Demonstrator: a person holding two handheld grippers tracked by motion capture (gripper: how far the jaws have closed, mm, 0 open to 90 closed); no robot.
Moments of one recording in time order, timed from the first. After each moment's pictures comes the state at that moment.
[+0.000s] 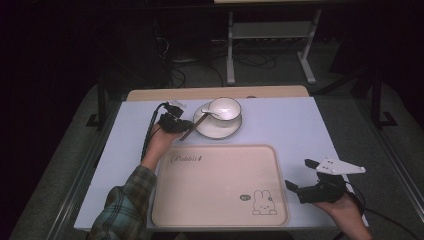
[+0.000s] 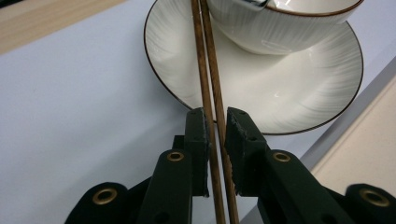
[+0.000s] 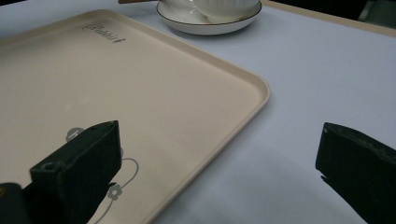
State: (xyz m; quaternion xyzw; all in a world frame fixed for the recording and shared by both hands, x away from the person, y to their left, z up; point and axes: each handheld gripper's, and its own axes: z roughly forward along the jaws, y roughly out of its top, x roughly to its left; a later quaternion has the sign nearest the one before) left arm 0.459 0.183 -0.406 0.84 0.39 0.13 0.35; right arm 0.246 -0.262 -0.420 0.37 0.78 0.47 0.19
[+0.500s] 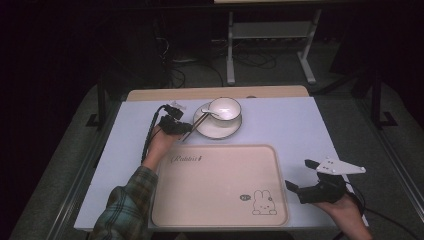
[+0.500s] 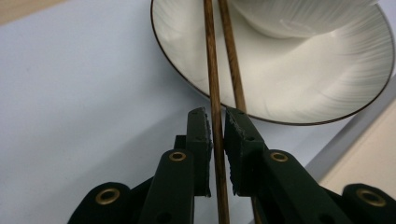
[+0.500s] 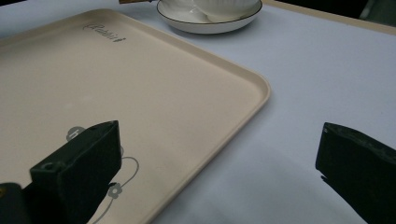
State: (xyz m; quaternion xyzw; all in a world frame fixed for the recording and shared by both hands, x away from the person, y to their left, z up) left arm 0.463 0.185 -0.418 0.84 0.41 0.12 0.34; right arm 0.246 -0.263 -0.421 0.37 0.78 0.47 0.19
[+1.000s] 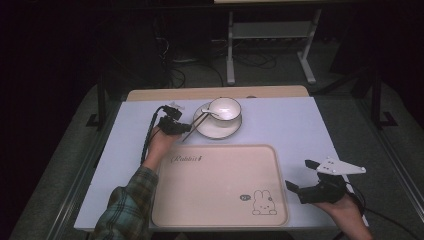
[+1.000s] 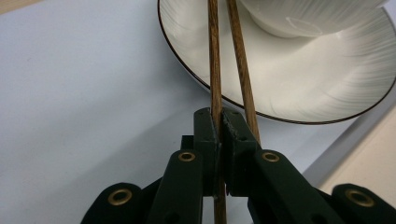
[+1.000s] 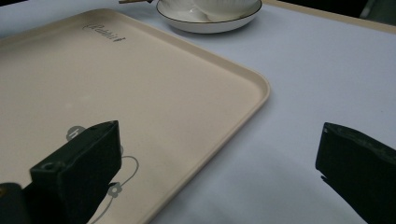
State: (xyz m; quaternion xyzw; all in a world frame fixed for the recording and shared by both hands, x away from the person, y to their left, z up) left arm 0.464 0.190 -0.422 0.83 0.42 0.11 0.34; right arm 0.246 -0.263 -0.421 0.37 0.78 0.47 0.19
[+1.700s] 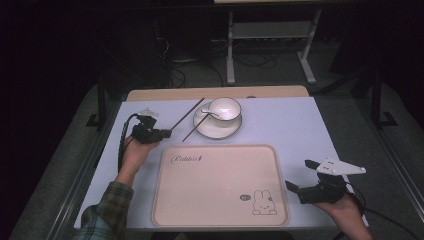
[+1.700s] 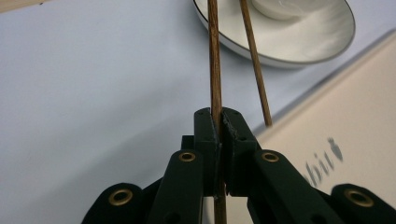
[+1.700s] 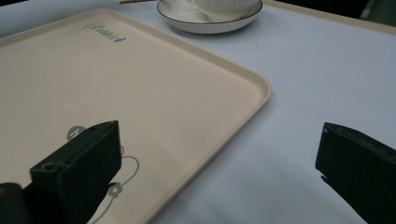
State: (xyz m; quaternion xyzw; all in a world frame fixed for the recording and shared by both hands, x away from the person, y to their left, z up) left arm 0.410 0.258 -0.400 0.82 0.43 0.12 0.37; right arm 0.245 -0.263 -0.421 0.37 0.78 0.47 0.19
